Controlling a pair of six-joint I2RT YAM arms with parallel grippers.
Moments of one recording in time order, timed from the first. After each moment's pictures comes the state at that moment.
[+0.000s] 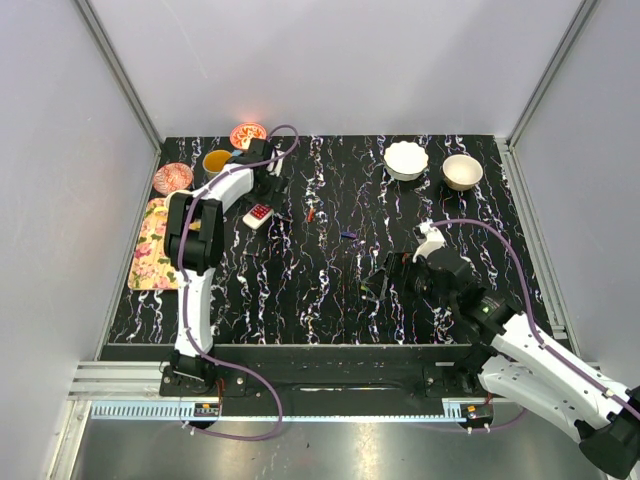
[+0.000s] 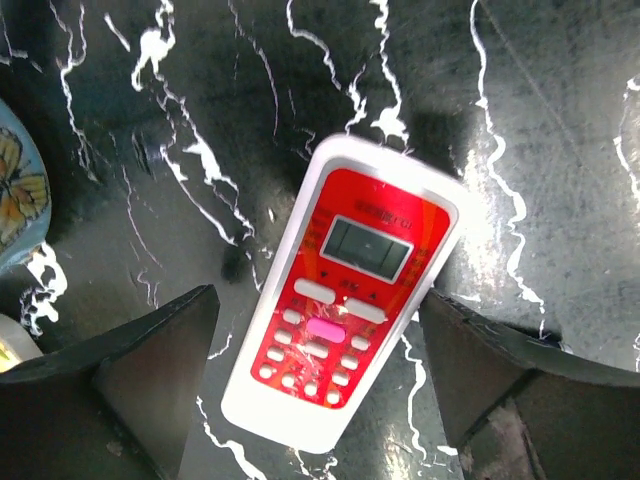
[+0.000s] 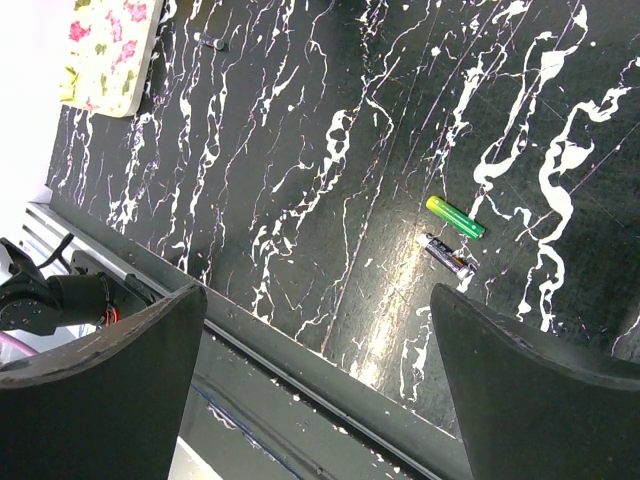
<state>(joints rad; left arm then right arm) -0.24 2.23 1.77 -0.64 -0.07 0.08 0.72 0.73 0.59 -0.34 -0.03 0.67</state>
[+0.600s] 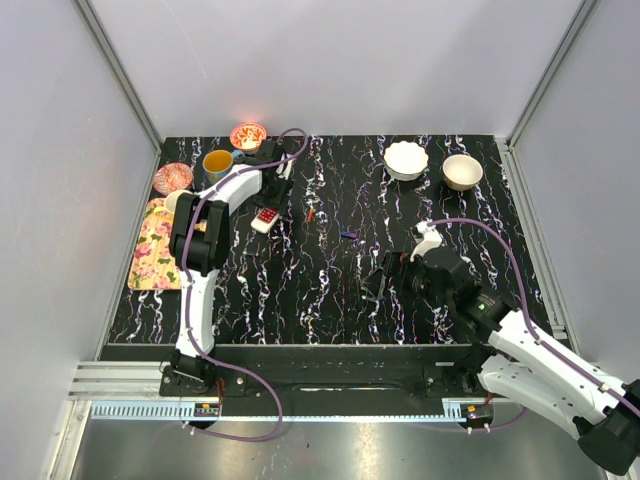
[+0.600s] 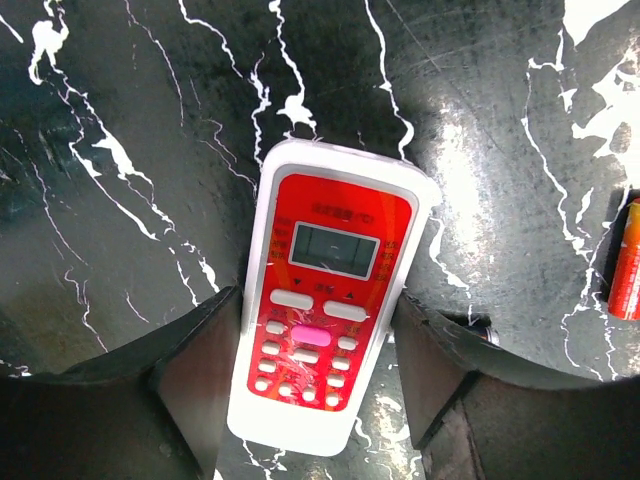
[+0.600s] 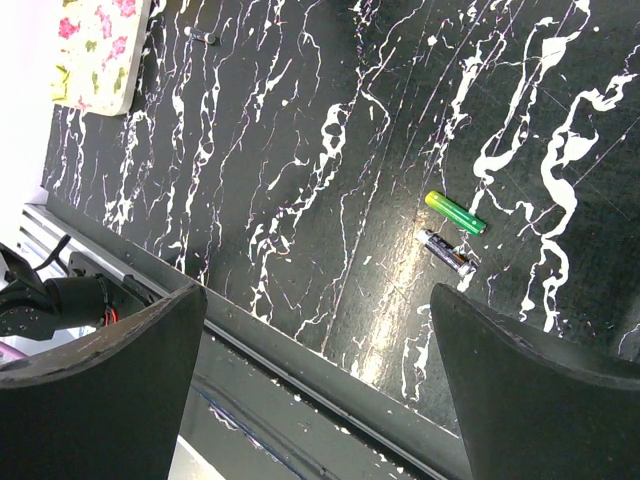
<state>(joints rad) -0.28 2.25 1.80 -0.68 -0.04 0.06 0.72 0.76 0.59 -0.33 -0.04 0.69</state>
